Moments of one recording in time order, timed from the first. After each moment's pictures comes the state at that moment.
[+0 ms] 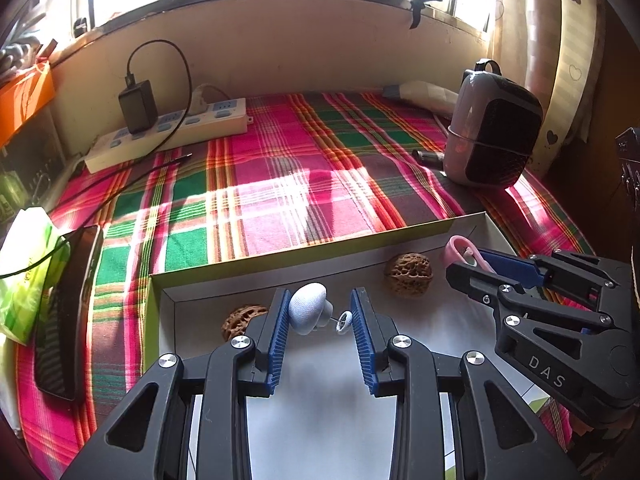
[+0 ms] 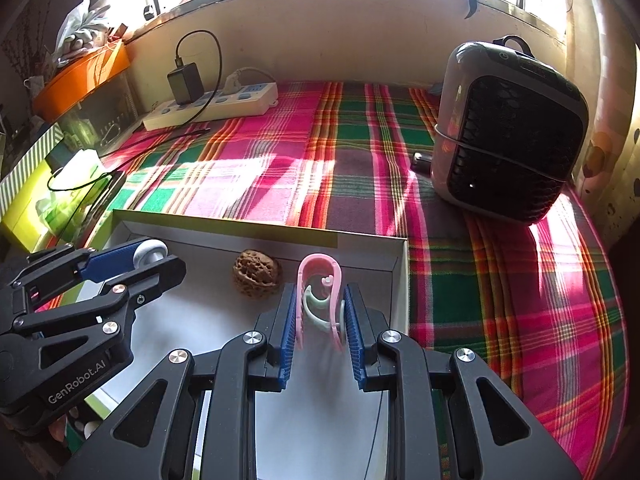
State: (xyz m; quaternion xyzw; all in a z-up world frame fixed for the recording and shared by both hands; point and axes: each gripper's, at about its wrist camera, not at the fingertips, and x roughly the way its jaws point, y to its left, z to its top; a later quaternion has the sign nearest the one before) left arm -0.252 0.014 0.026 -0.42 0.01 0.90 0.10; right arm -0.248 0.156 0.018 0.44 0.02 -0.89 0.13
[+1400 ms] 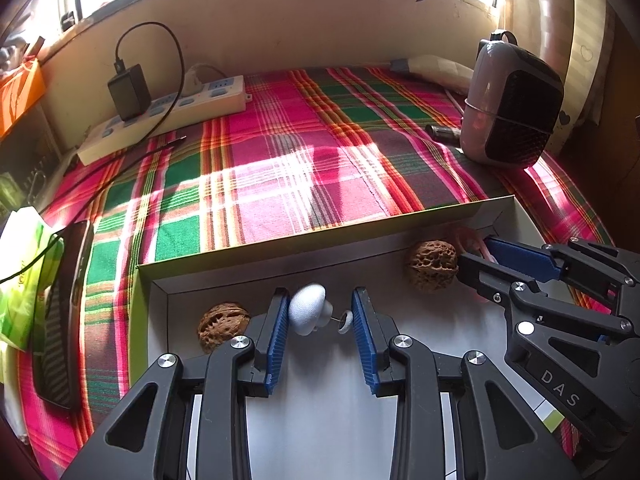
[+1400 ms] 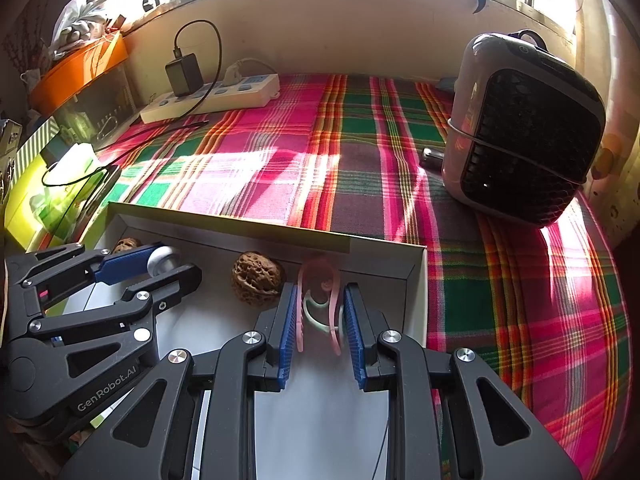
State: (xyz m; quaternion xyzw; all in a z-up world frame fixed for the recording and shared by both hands) left arm -0.268 0.019 0.010 -0.45 0.03 0.89 0.09; right arm -0.252 0.147 0.012 0.44 0.03 -0.89 0.13
